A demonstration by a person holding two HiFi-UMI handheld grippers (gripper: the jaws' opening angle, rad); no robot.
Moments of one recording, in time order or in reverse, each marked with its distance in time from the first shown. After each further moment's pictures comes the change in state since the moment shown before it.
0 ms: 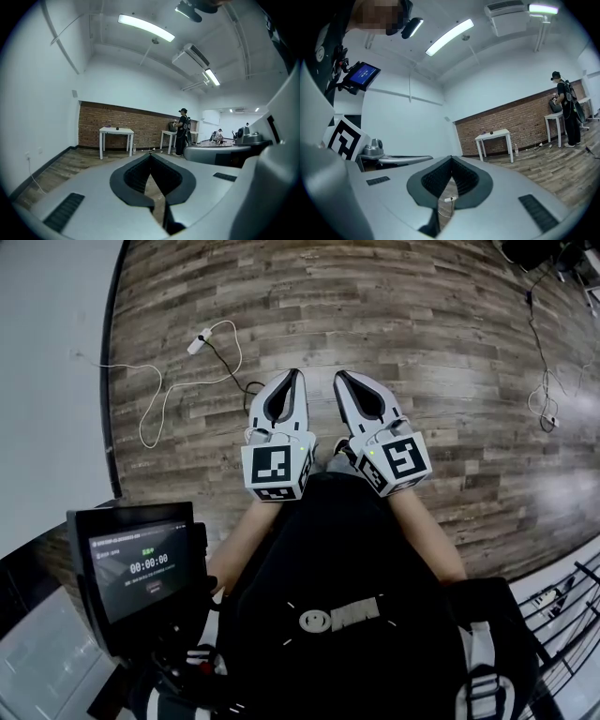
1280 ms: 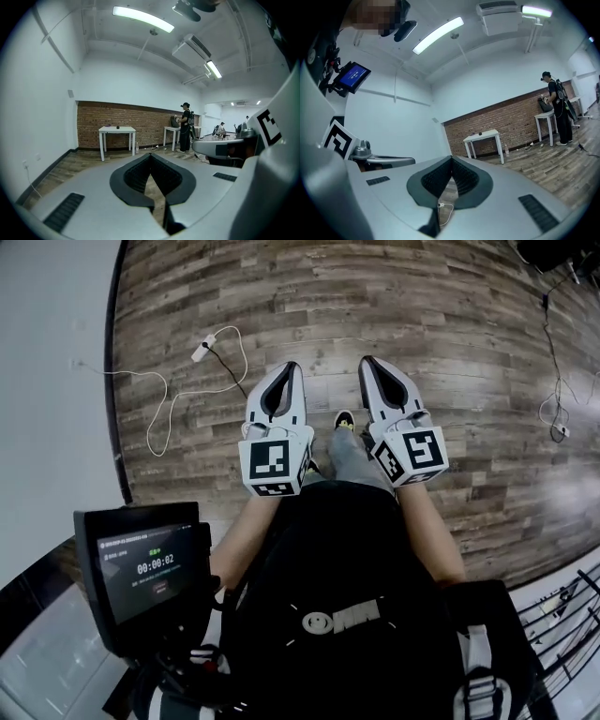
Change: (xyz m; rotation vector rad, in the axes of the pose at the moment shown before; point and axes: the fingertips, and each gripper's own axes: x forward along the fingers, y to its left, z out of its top) left arm 0.111 0.052 0.012 0.048 0.039 0.015; right arm 0.082 -0.114 0.015 0.039 -0.020 -0.114
